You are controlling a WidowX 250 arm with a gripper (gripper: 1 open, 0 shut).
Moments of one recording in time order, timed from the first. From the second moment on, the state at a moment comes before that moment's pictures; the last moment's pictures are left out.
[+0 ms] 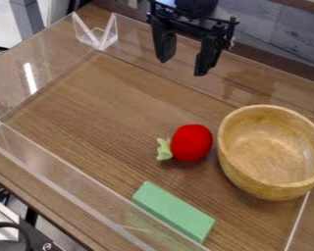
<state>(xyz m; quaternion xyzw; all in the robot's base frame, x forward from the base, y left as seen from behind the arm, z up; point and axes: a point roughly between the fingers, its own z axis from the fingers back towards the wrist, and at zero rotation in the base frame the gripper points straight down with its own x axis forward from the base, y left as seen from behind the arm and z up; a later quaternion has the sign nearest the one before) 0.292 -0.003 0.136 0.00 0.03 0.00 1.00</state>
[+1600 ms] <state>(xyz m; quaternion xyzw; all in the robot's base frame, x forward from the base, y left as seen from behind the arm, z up) 0.202 -0.018 0.101 0.00 0.08 -0.50 0.86</state>
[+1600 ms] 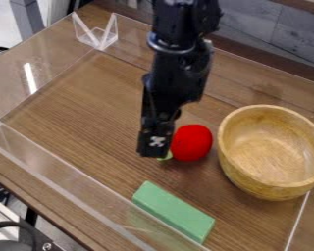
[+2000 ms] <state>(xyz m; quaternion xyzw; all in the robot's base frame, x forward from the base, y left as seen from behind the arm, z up) 0.191 -0.017 0.084 0.00 0.07 -0.64 0.77</state>
